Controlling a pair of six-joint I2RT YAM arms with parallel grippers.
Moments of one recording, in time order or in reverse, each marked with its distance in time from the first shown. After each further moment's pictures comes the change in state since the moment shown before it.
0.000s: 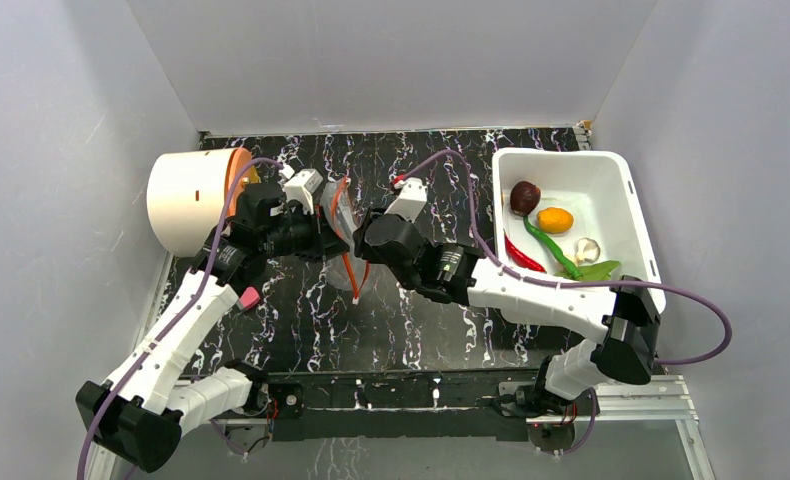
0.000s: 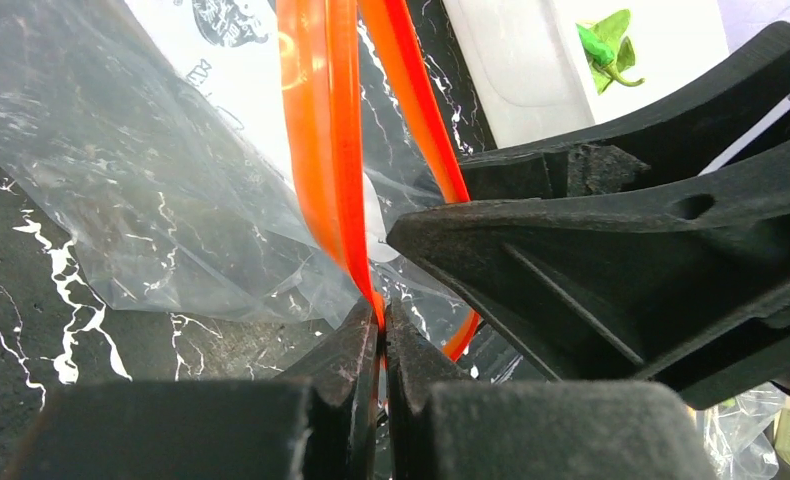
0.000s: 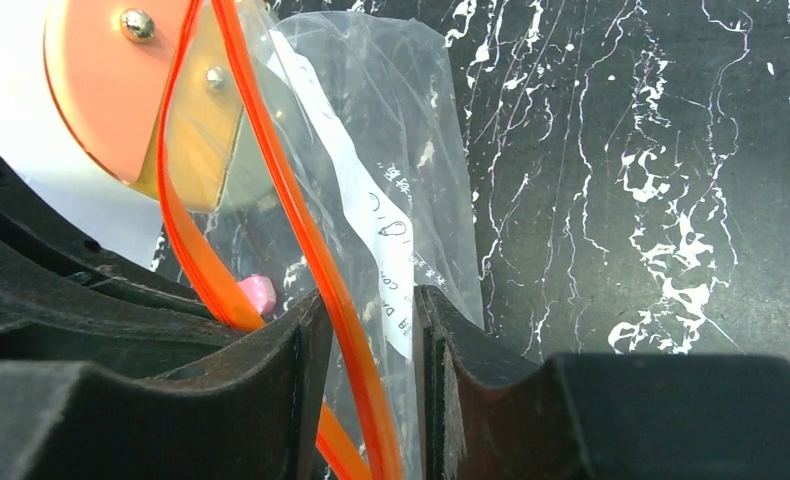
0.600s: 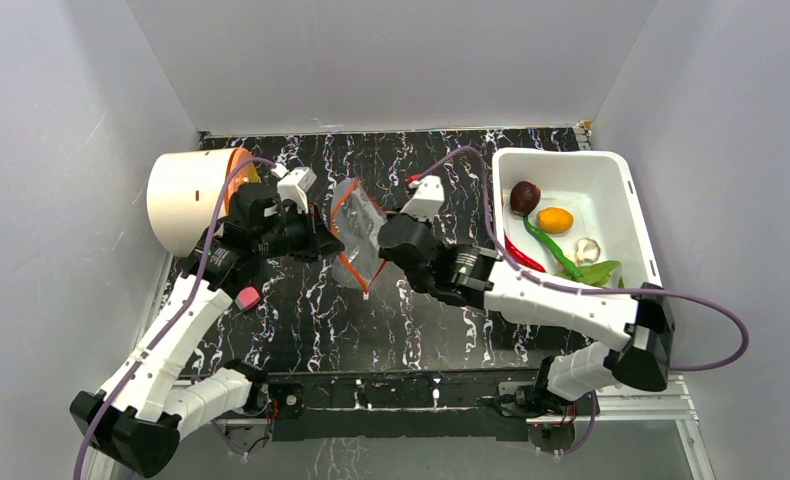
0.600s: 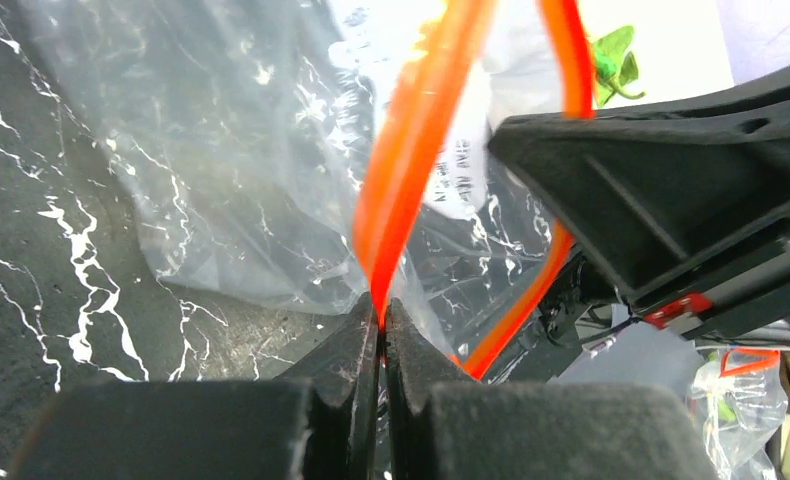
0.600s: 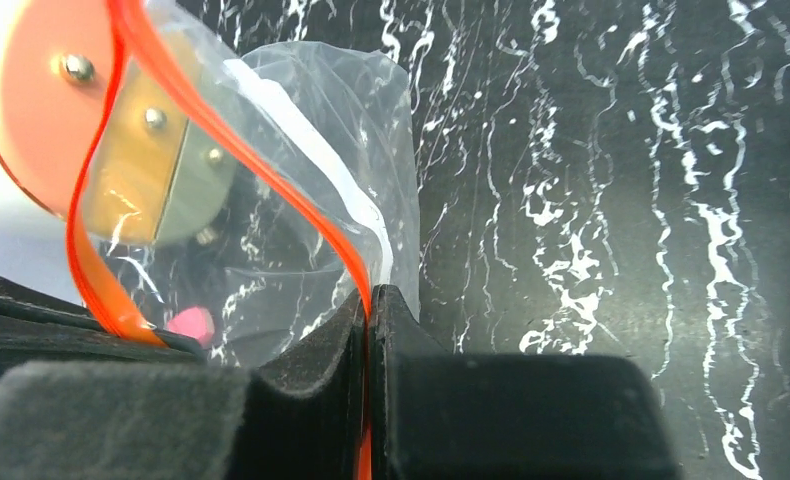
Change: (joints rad) left arm 0.000 -0.024 0.028 -0.055 -0.022 -0.008; right arm 0.002 -0.050 -0.010 -0.079 0.120 -0.070
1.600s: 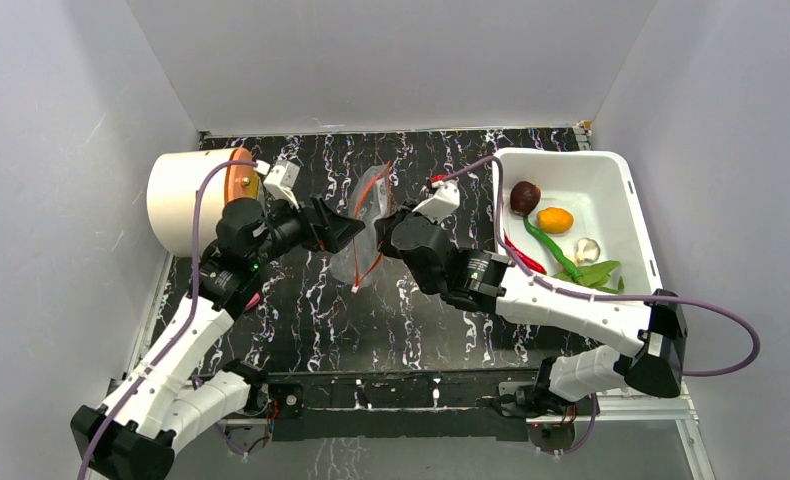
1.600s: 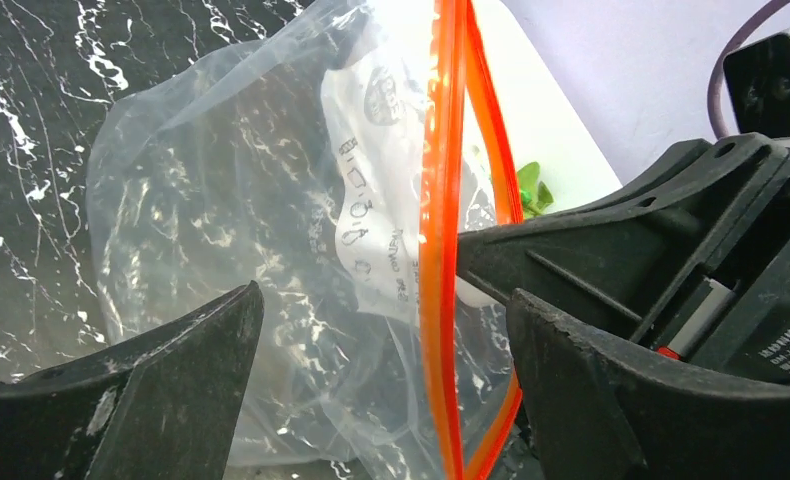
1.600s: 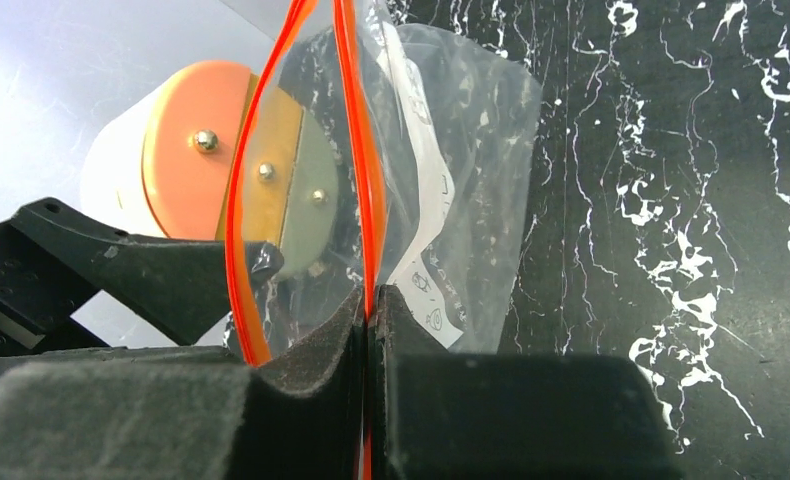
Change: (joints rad) left arm -0.003 -0.111 -0.179 0.473 -0.032 -0.125; right arm 0.000 -0.098 -0.069 0.133 0.001 0.161
